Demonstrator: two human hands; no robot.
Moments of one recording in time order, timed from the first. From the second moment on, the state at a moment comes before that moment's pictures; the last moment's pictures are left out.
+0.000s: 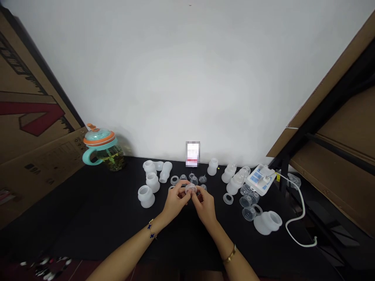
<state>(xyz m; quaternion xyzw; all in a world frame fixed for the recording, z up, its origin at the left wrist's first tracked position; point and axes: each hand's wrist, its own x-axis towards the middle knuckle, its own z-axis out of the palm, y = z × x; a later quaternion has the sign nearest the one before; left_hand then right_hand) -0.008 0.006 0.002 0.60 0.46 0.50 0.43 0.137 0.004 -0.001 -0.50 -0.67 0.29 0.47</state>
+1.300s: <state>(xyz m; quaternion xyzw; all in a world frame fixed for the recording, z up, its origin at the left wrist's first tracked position) -0.007 0.001 0.007 0.63 0.48 0.49 0.37 0.140 0.004 -0.001 -0.49 -0.68 0.31 0.46</state>
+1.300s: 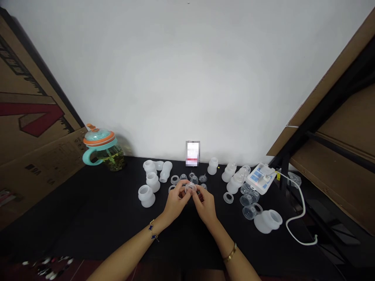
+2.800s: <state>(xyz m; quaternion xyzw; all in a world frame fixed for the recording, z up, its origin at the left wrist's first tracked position) -0.010 0.004 0.003 0.59 0.49 0.51 0.38 0.138 0.000 0.001 -0.49 -0.71 0.26 0.43</state>
